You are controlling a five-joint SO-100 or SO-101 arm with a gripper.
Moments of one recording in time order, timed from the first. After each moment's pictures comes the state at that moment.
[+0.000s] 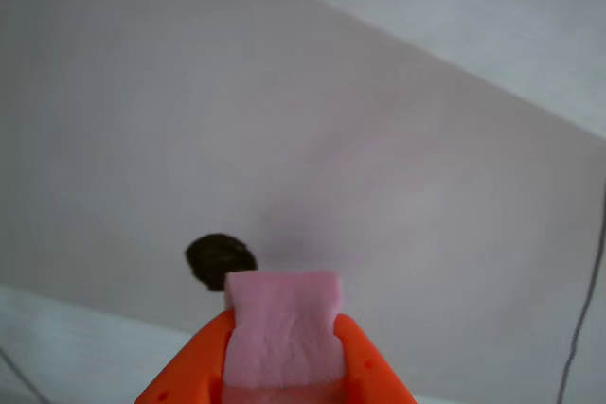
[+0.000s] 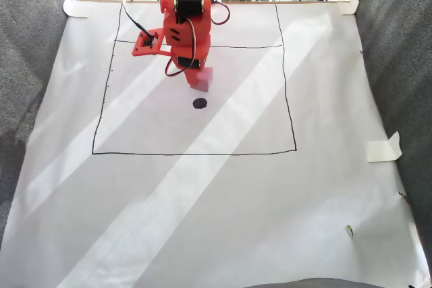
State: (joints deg) arm -1.9 37.9 18.4 106.9 22.0
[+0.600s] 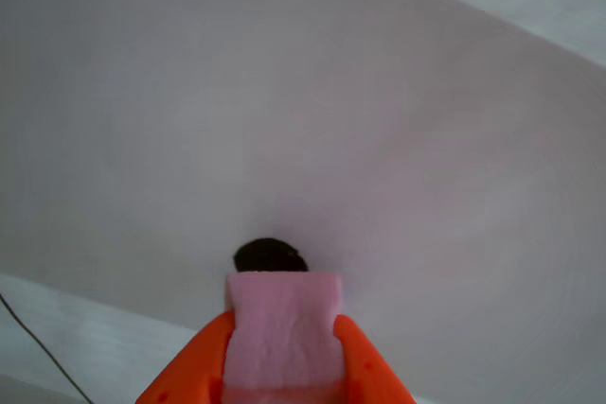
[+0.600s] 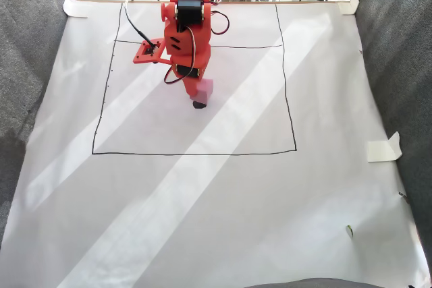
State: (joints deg) arm -1.8 27.7 3.9 106.9 24.6
